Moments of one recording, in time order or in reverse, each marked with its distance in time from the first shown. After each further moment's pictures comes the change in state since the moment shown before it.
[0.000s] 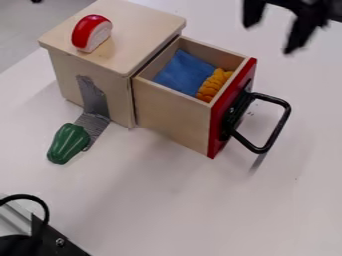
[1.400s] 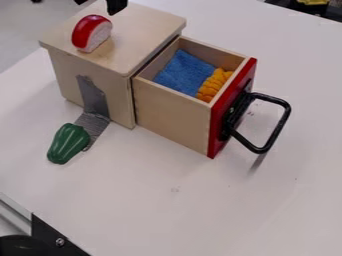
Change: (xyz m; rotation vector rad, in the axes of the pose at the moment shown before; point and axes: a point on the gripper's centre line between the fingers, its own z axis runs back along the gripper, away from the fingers) arm -0.109 0.202 -0.008 -0.074 -0.027 0.341
